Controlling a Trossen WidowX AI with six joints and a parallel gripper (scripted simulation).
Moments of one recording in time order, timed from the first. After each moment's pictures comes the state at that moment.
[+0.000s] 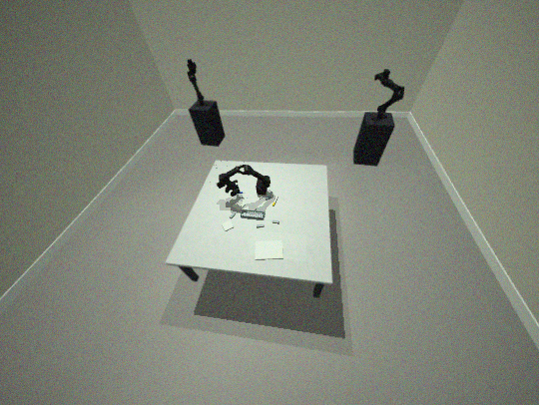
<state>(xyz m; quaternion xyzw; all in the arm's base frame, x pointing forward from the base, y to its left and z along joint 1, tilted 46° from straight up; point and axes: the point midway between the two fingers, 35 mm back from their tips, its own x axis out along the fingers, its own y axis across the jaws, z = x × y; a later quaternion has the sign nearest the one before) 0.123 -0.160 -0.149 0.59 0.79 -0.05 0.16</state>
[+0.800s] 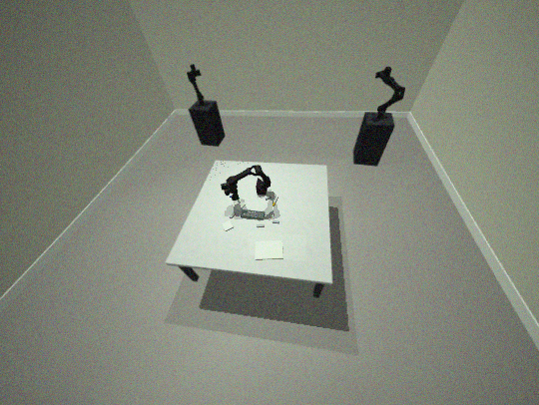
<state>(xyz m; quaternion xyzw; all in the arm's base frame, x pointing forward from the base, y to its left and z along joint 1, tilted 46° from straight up) 0.199 -0.156 -0.138 0.52 0.74 -0.15 0.39</state>
